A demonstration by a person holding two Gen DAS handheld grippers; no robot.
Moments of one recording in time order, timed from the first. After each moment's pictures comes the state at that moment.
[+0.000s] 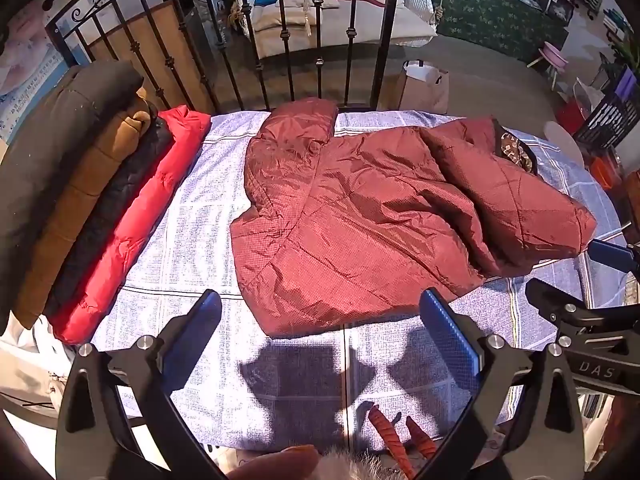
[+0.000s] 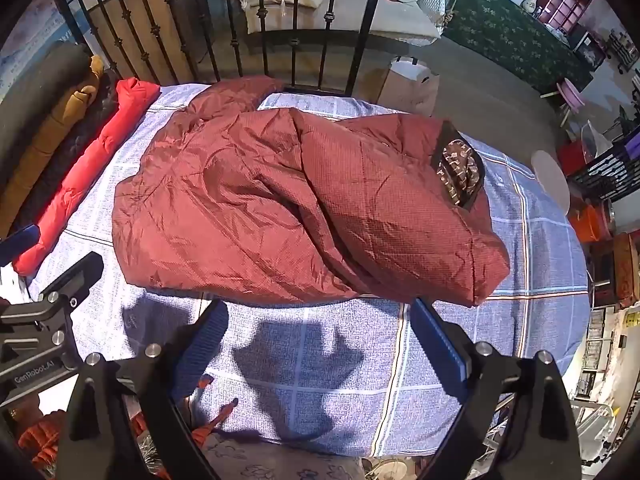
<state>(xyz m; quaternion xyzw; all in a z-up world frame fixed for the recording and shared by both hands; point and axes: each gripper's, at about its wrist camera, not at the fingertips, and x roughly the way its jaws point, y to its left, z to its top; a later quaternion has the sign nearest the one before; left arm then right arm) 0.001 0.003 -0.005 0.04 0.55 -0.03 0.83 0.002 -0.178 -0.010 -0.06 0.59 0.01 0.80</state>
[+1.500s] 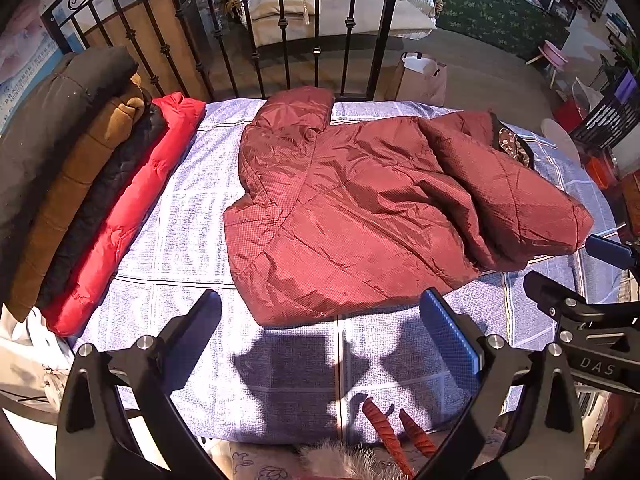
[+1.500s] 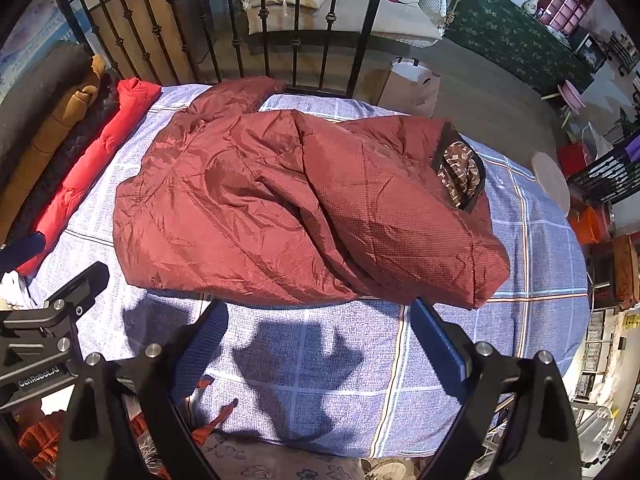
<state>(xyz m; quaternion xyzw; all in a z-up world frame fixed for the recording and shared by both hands) 0.001 0.002 -0.009 0.02 0.57 -0.03 0.82 0.002 -0.177 -0.009 -0.06 0.60 0.01 0.80</state>
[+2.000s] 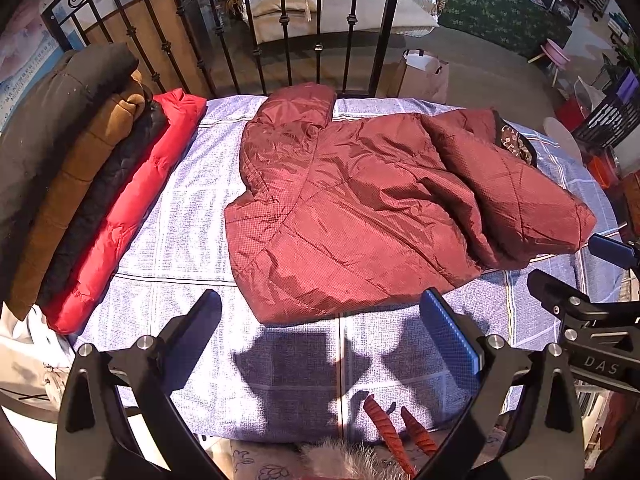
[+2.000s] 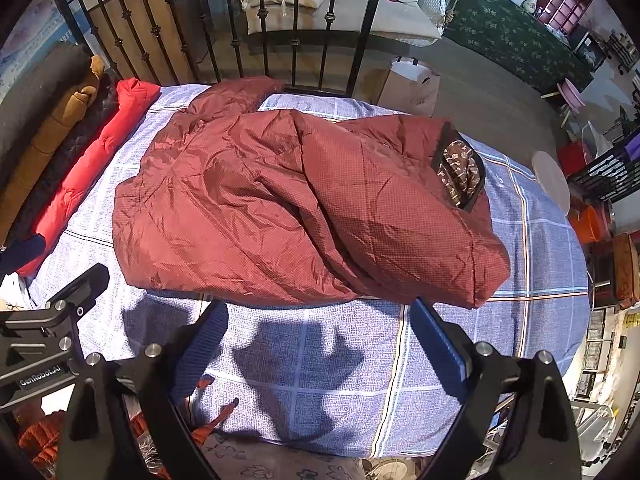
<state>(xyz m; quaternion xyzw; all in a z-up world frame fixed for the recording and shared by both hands) 0.002 0.004 -0.011 0.02 0.57 -0.03 0.82 0.002 -0.177 -0.010 -0.06 0.60 0.01 0.80</state>
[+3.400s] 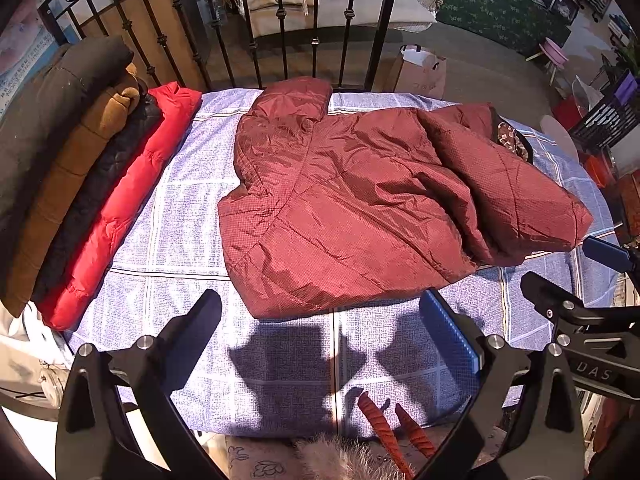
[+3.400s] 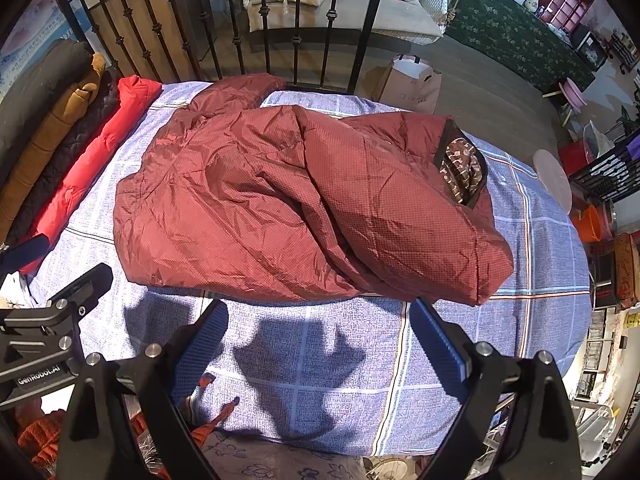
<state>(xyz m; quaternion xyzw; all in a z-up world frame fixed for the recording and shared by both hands) 0.002 0.003 -0.013 0.02 0.58 -0.04 0.81 0.002 -0.176 -0.010 -0.06 0.60 0.01 0.80</state>
